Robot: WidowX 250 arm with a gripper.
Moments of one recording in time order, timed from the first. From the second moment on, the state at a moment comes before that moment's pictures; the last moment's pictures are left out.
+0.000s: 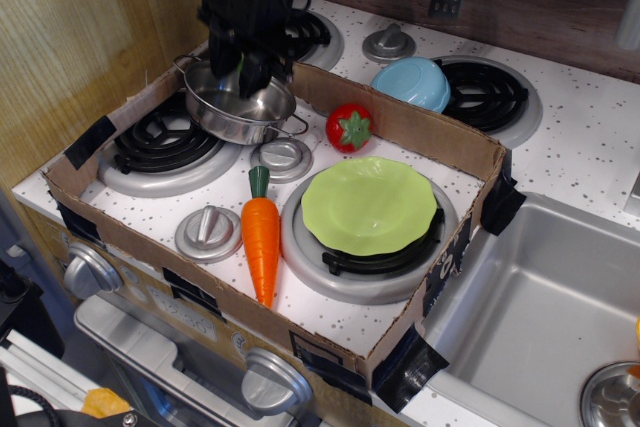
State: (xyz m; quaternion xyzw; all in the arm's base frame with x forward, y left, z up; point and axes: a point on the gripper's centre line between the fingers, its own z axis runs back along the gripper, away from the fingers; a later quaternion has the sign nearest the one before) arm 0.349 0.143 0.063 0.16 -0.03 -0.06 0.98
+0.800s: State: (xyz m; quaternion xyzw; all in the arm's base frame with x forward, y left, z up) arm 0.322 0.047 0.080 0.10 -0.03 0.07 0.99
